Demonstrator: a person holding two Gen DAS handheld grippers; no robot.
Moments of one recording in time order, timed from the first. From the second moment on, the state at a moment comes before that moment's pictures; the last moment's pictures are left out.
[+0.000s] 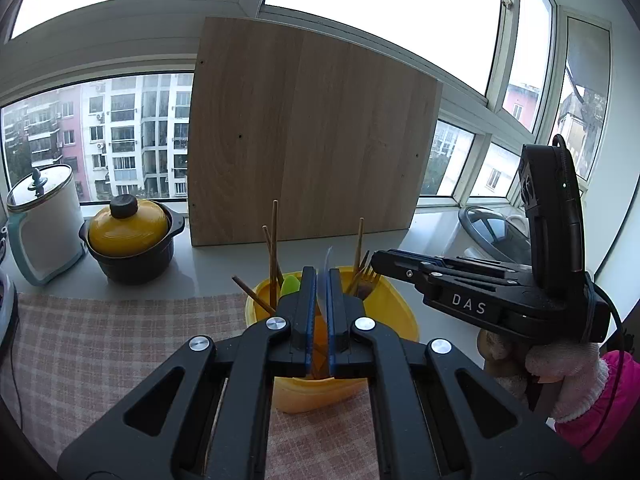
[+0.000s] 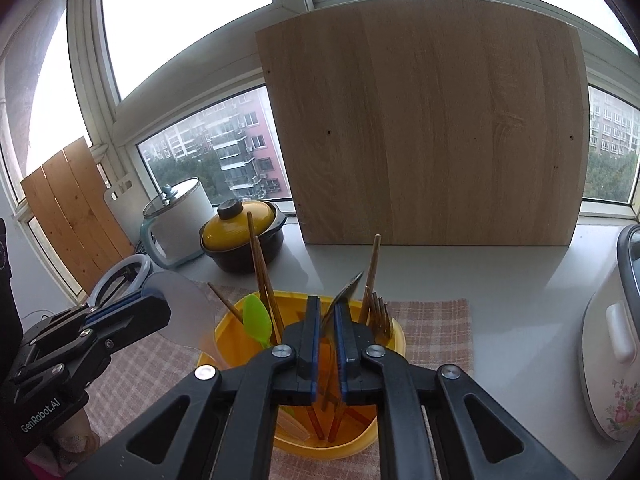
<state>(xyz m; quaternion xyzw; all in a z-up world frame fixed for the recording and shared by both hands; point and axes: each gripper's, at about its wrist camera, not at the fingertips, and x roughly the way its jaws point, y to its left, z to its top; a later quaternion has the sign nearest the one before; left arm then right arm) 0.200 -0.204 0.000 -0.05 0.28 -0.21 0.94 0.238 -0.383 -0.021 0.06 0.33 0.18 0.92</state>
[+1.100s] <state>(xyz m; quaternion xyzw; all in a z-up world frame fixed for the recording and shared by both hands) 0.151 -0.162 0.002 -0.02 0.28 -0.17 0.94 0.149 -0.394 -0.015 0.10 0.31 0.13 0.94</state>
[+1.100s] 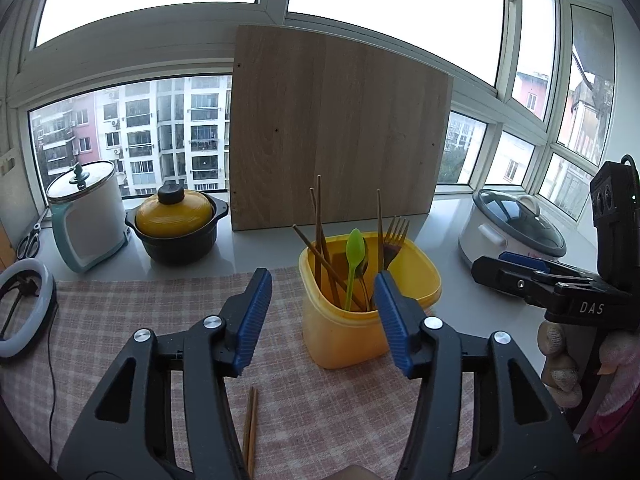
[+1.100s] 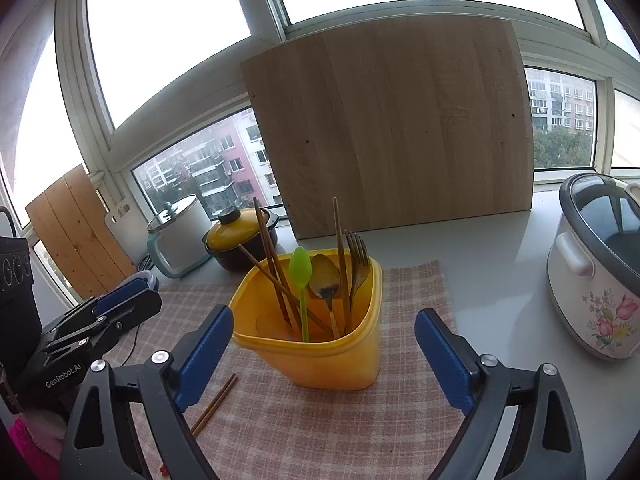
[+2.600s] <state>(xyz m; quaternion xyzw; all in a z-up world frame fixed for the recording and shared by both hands) 0.133 -0.102 -0.149 0.06 0.54 -0.20 0.82 0.067 -0.390 -0.105 0.18 0.41 0.07 0.89</state>
